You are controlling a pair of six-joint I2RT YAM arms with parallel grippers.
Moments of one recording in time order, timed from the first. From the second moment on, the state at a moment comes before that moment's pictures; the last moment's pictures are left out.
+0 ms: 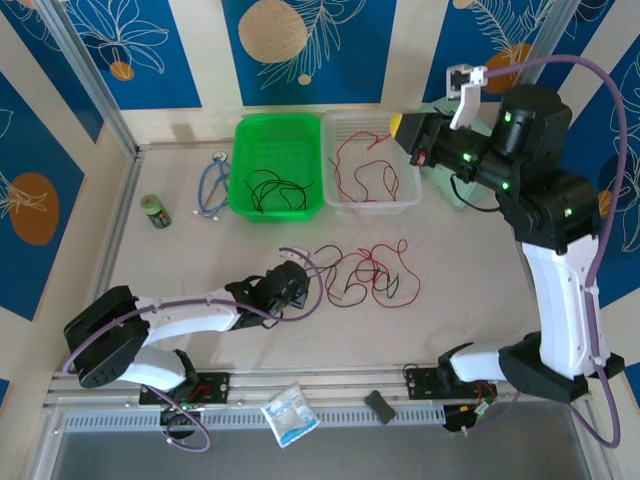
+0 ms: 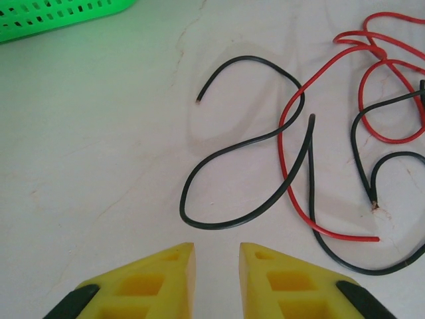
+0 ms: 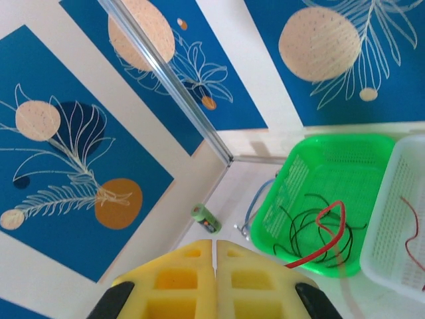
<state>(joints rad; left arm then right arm) -1.01 1.39 0.65 -0.06 -0.38 -0.48 0.42 1.35 2.16 -0.99 -0.33 0.49</state>
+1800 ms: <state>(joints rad) -1.04 0.99 0.75 -0.53 -0.40 -0.53 0.26 2.35 2.28 -0.95 -0.16 0.37</state>
